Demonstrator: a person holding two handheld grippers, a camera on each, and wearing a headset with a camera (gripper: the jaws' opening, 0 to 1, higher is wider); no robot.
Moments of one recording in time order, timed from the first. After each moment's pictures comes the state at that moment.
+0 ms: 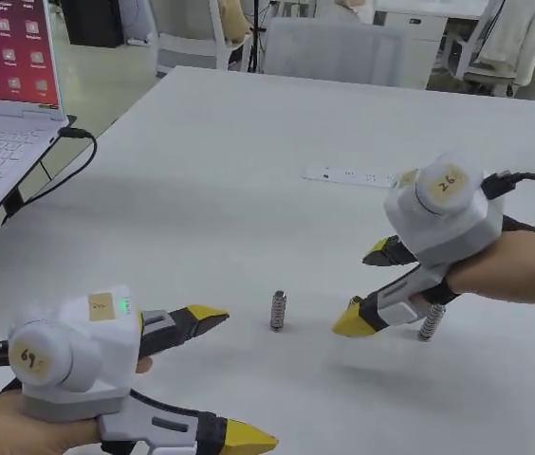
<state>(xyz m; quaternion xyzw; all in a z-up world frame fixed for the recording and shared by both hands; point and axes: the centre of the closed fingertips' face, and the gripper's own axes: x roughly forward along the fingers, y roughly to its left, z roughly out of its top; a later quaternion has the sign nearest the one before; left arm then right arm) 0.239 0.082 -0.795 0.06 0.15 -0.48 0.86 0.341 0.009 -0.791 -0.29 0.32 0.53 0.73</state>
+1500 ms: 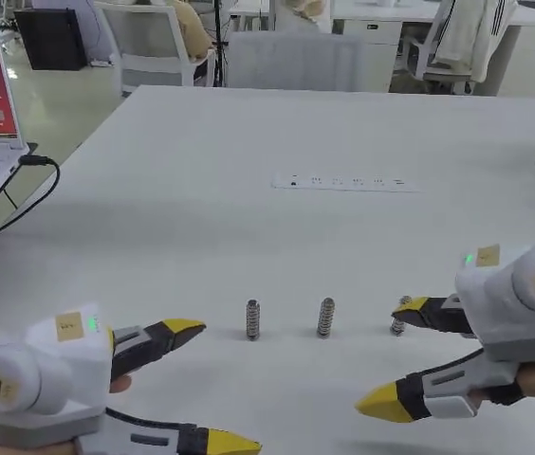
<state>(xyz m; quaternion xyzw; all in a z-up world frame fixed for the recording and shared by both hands) 0.238 0.079 -0.790 0.06 0.15 -0.48 0.86 0.272 -0.052 -0.803 -0.19 0.29 0.51 0.79</state>
